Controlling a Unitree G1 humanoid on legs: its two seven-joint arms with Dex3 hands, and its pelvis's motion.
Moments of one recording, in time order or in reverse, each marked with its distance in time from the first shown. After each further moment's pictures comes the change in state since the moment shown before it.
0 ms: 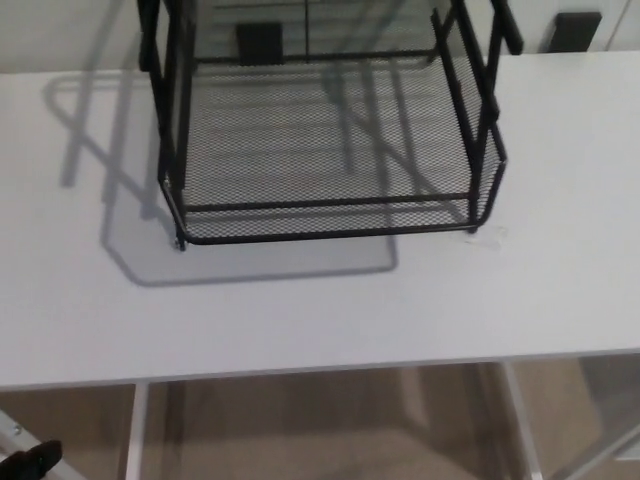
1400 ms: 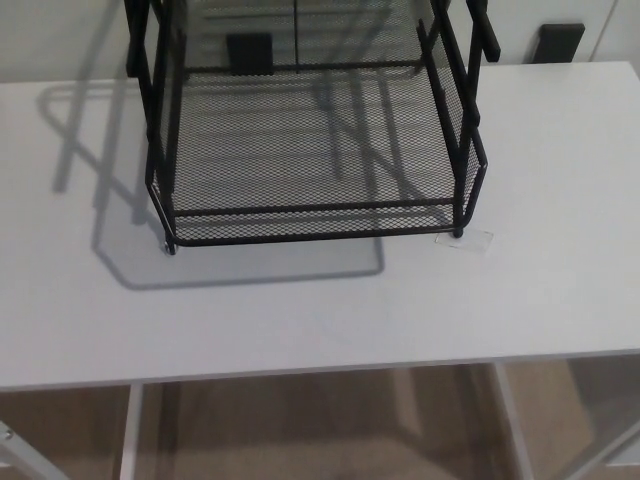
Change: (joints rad) left_arm 0.086 -0.011 -0.016 0.016 0.012 -0.040 -0.048; right_arm 0.072 0.075 -0.275 -0.661 0.088 -0.082 -0.101
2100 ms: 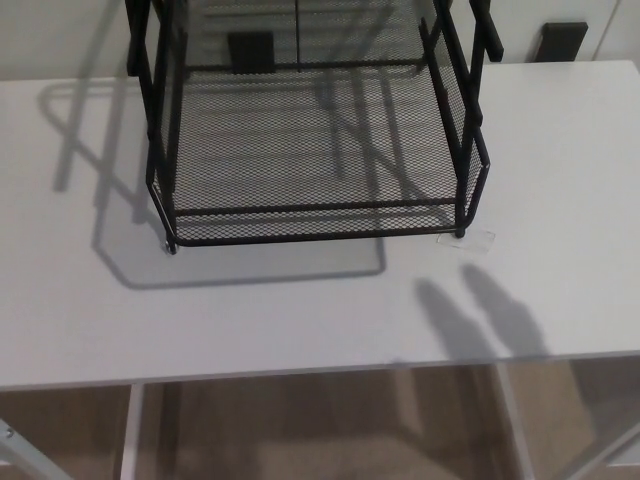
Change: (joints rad) left_arm 0.002 -0.019 -0.010 -0.002 0.000 0.000 0.000; right_arm -0.328 -0.015 0.257 -0.338 -0.263 0.032 -0.012
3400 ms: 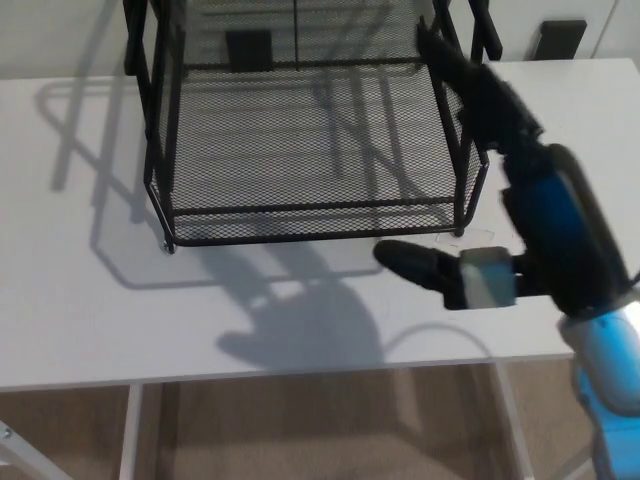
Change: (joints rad) left_arm 0.000 -0.003 -0.003 -0.003 0.000 0.000 0.000; right_arm -0.290 0.035 0.539 0.106 -0.559 0.178 -0.034
